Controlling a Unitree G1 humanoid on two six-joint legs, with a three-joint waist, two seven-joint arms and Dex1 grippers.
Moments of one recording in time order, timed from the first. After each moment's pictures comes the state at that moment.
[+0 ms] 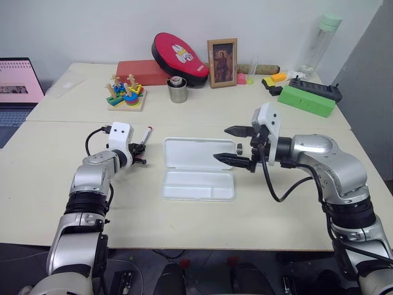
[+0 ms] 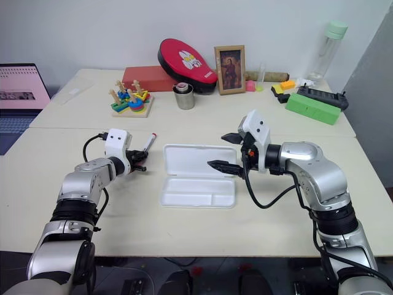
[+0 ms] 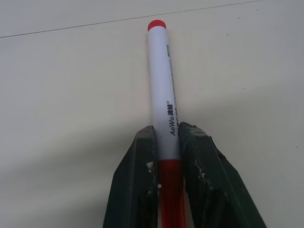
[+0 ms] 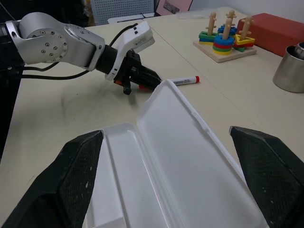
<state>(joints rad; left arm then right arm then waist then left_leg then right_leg) -0.67 0.55 0.10 0.56 -0.18 0.53 -0.45 -0.65 -0.50 0.12 -0.27 0.42 0.77 0.87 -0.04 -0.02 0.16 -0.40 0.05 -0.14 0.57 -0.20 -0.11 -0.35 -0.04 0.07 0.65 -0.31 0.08</state>
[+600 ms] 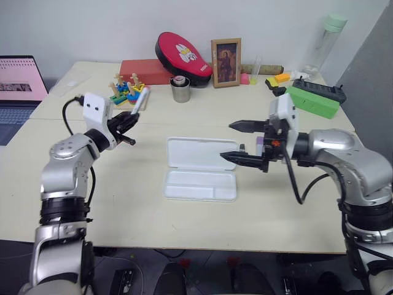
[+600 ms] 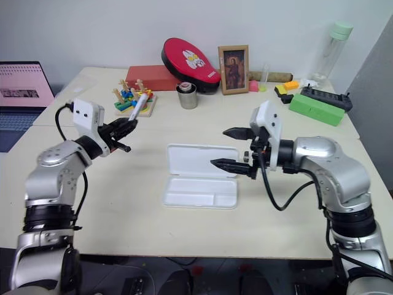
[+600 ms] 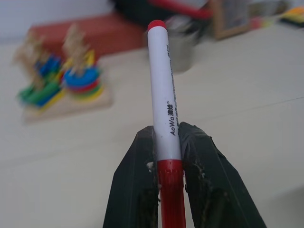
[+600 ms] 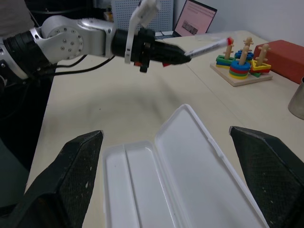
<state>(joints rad) -0.56 0.67 0.18 0.08 -0.37 0.40 -0.78 -0.65 -0.63 0.01 -0.37 0.58 0.81 0.93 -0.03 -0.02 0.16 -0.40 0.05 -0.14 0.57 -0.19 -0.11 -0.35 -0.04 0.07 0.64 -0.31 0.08</state>
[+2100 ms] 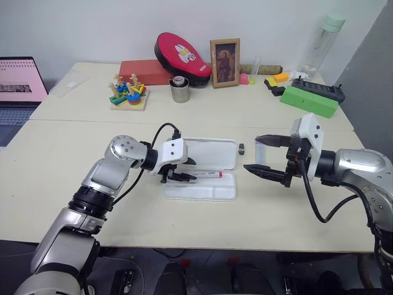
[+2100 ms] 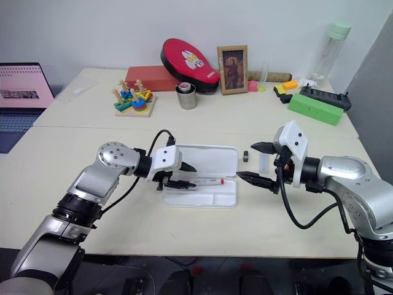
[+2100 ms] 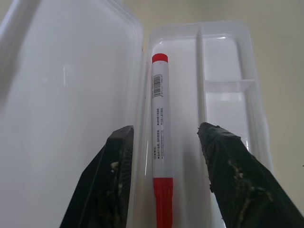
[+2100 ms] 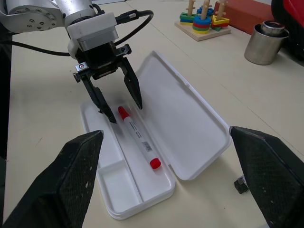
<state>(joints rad) -0.69 0.66 -0.32 0.23 -0.07 0.17 -1.29 -0.42 -0.78 -0.06 -0.51 0.64 0.81 0.80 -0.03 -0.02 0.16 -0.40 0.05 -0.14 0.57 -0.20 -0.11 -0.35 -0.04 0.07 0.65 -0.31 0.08</state>
